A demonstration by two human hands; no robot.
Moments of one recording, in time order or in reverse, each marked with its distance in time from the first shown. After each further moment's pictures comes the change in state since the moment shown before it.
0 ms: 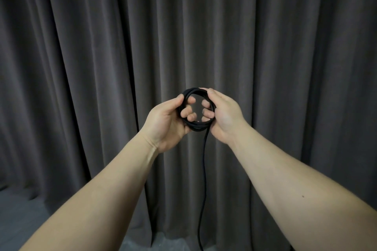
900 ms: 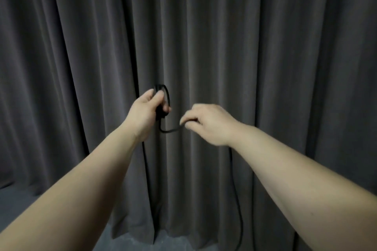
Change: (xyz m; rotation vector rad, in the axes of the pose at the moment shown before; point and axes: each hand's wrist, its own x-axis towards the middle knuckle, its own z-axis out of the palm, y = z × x) left_hand 0.013 0.019 -0.060 0.512 0.306 0.308; right_hand -0.017 -0.005 0.011 -1.600 -0.457 -0.511
